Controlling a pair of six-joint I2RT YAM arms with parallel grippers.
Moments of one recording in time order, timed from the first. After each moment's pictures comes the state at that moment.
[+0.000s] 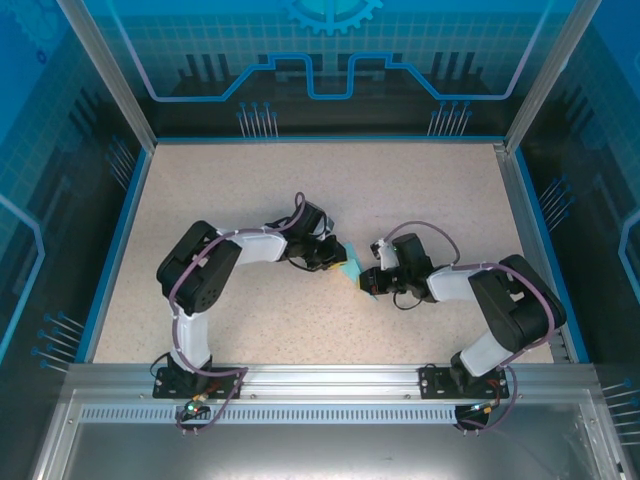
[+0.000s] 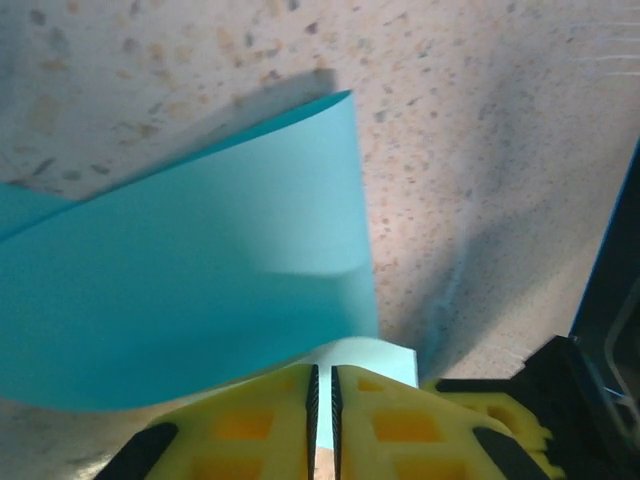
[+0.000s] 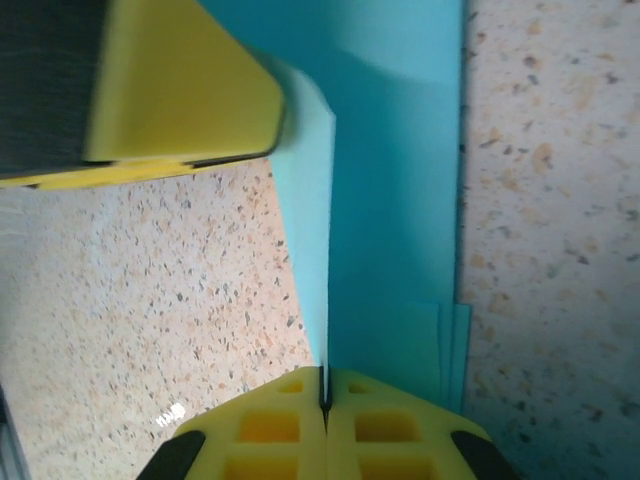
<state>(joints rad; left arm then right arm) -0.57 1.94 1.09 -0.09 0.54 -0.92 0.43 1.58 0.49 0.22 -0.55 0.46</state>
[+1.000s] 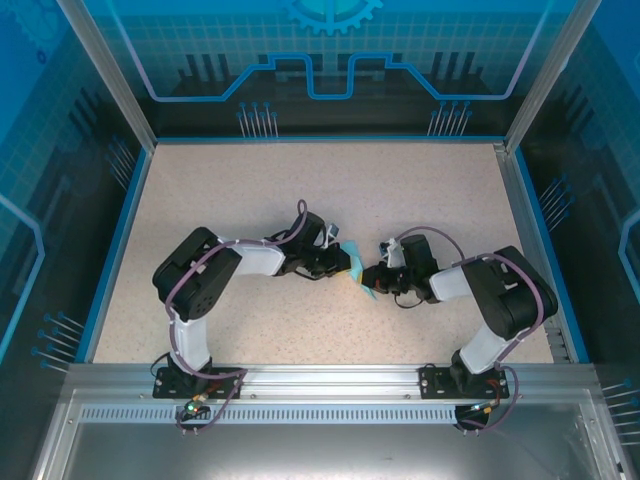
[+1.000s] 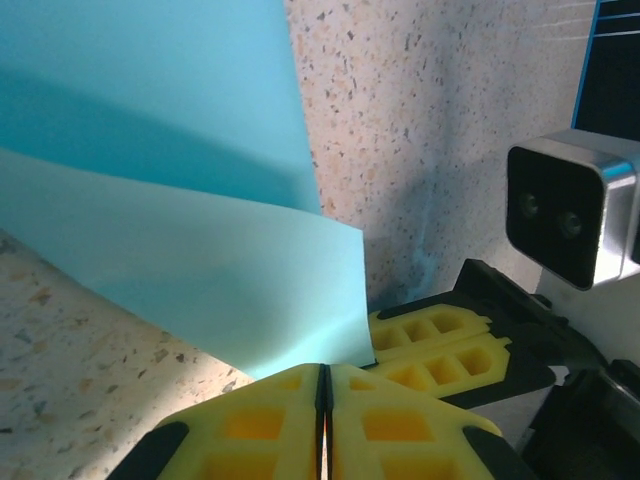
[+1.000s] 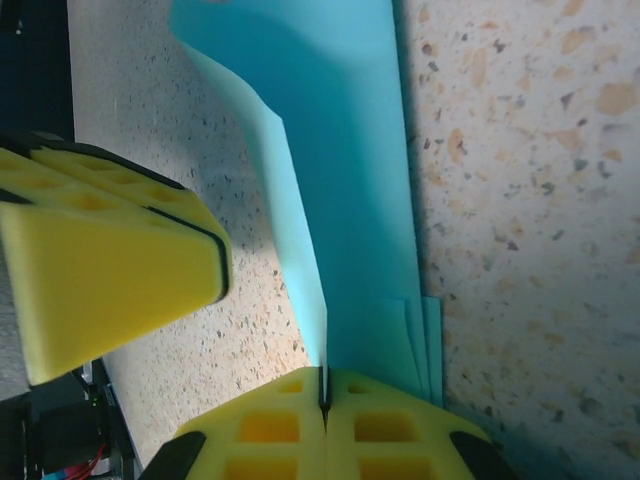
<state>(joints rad) -0.62 1.91 0.95 0.15 0.57 -0.95 0.36 1.66 0.45 0.38 -0.67 0.72</state>
